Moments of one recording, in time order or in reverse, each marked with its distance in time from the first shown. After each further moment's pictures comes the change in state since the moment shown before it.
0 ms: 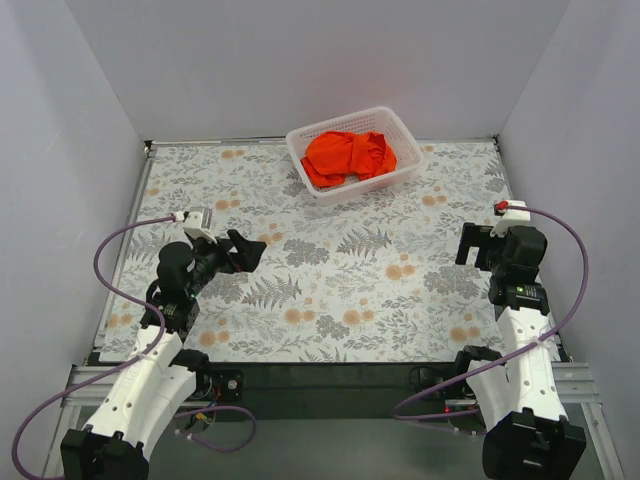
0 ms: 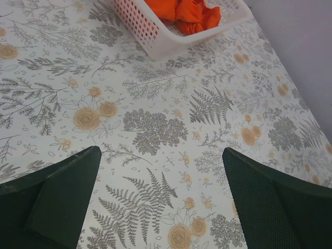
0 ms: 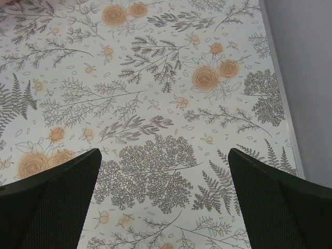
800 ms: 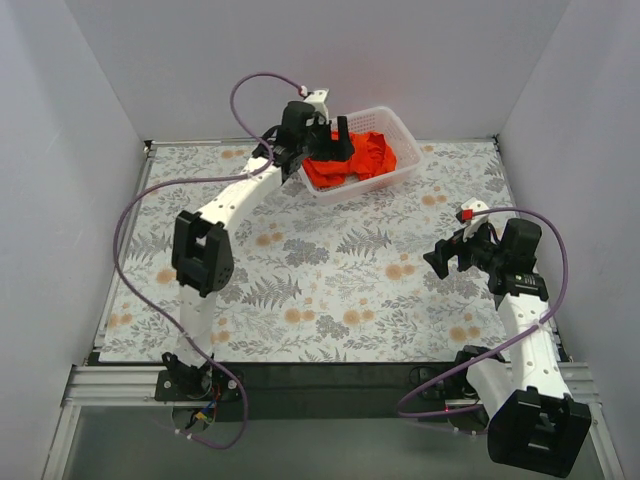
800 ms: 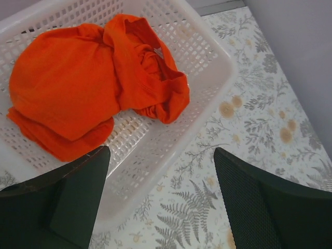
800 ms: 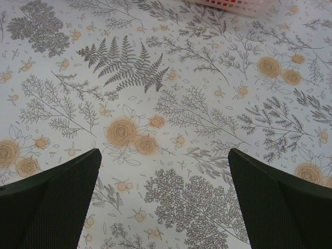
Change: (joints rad) left arm -0.309 1.372 1.468 -0.282 -0.122 0.068; right arm 0.005 0.095 0.030 0.004 -0.670 -0.362
